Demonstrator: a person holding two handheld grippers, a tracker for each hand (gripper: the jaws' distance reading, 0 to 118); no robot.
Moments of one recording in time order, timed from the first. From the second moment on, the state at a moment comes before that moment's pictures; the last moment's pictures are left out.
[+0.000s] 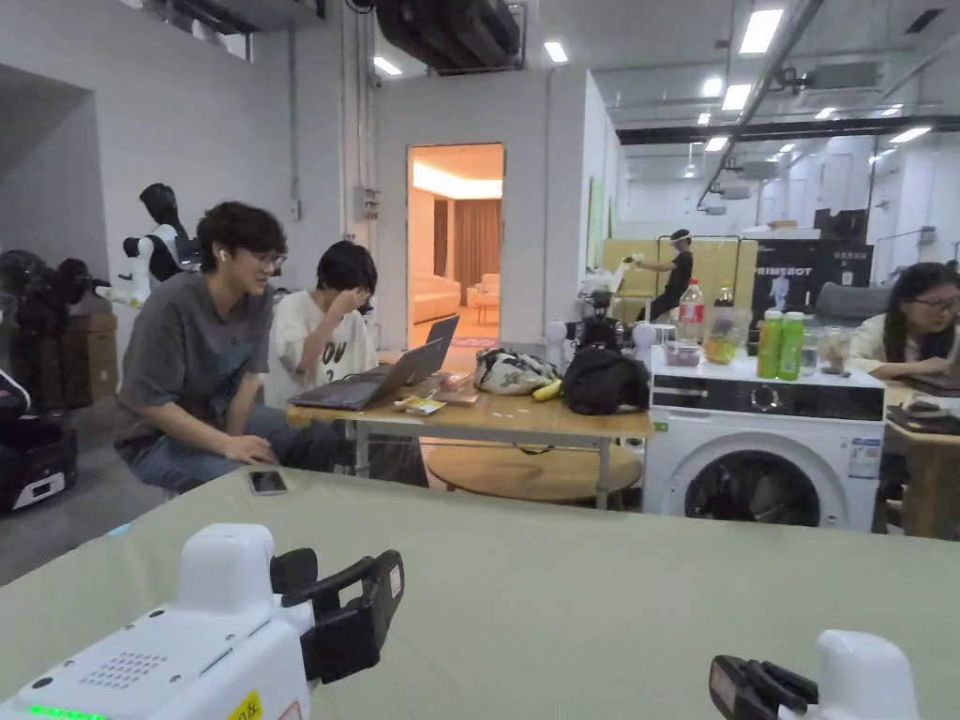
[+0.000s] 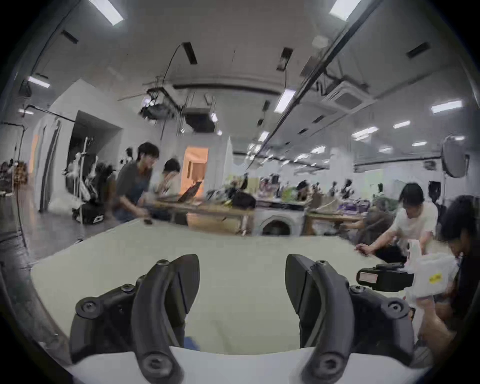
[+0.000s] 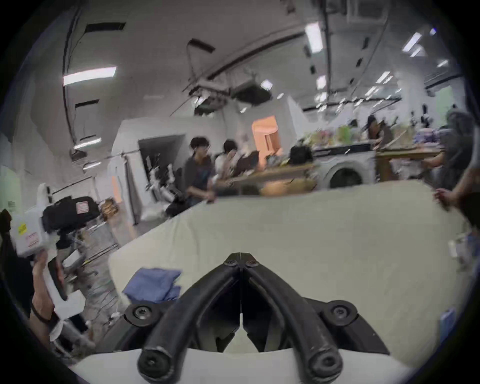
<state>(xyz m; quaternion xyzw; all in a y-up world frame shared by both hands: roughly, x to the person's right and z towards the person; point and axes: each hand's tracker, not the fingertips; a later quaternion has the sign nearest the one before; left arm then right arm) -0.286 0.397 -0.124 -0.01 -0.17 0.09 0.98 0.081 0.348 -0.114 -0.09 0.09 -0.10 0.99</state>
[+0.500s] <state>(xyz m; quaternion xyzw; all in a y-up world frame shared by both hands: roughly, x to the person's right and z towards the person) -0.195 0.360 -0.094 0.00 -0.16 0.00 0.99 0.108 0.341 -0.040 -0.05 -0.05 -0.04 1.00</state>
